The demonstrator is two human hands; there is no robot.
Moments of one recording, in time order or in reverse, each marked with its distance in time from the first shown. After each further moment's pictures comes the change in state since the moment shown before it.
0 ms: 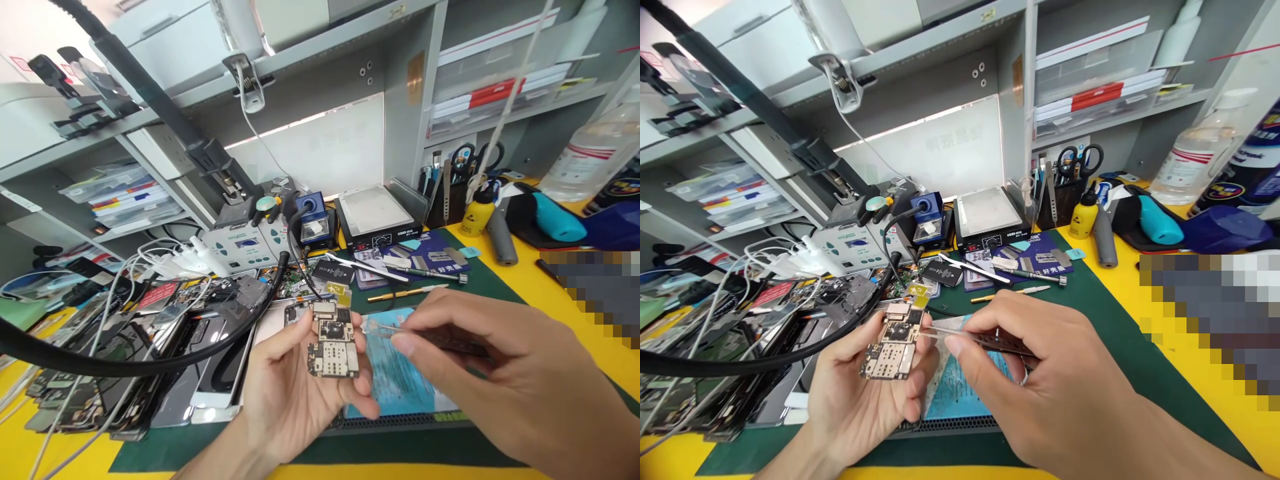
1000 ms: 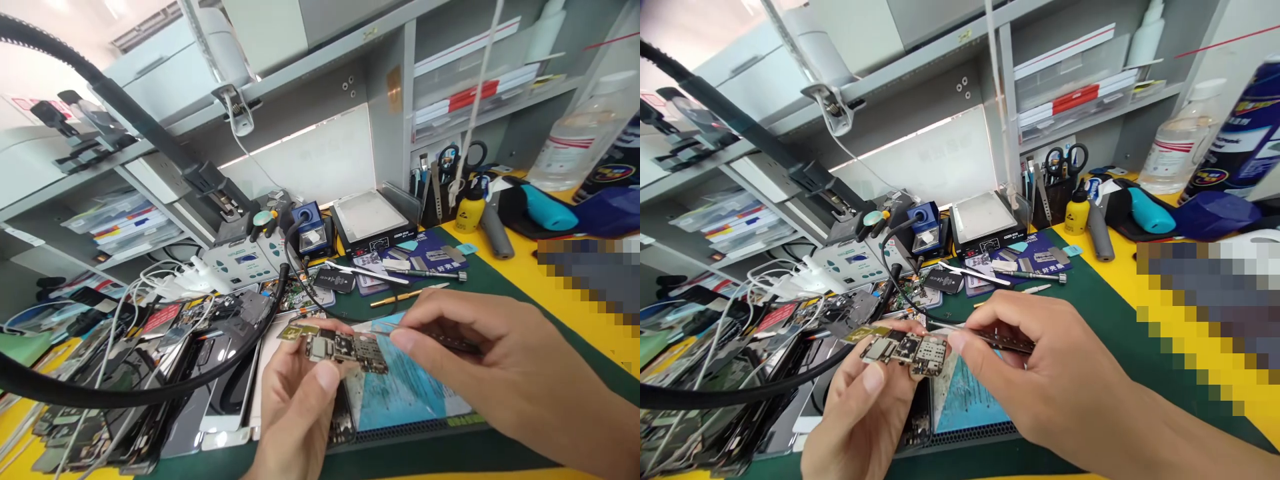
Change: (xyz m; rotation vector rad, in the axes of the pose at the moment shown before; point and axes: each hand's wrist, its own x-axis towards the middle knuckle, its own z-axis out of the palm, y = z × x) left_hand -0.014 -0.016 0.007 0.604 0.250 0.457; right_hand 0.005 -0.001 0.003 0.107 -0.006 0.116
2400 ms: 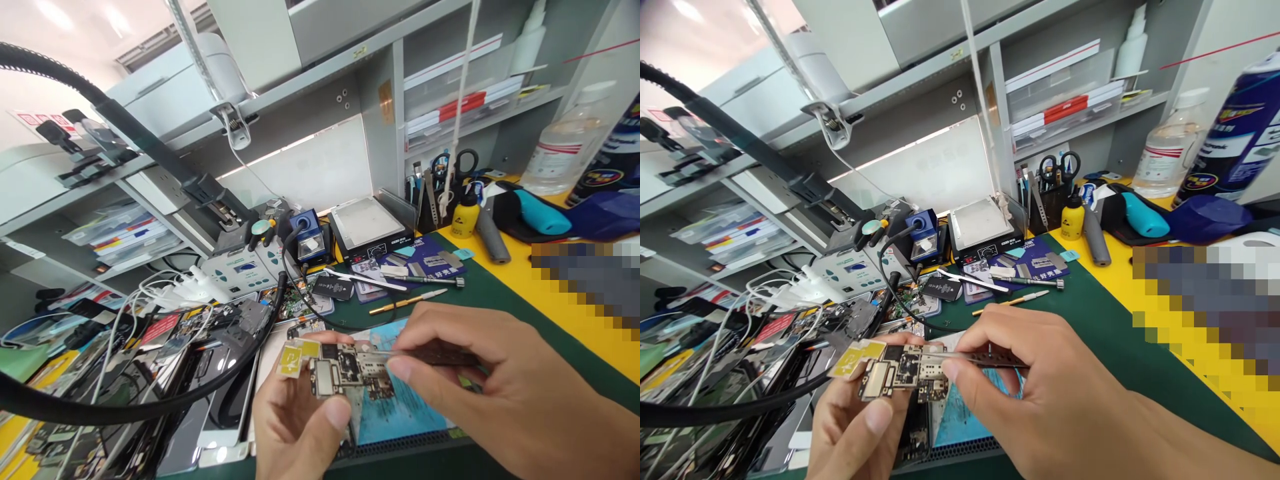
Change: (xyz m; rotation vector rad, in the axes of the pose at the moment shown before) left_hand -0.013 -0.003 -0.002 0.104 0.003 0.061; right_hand -0.005 0.001 -0.001 0.007 -0.037 -0.090
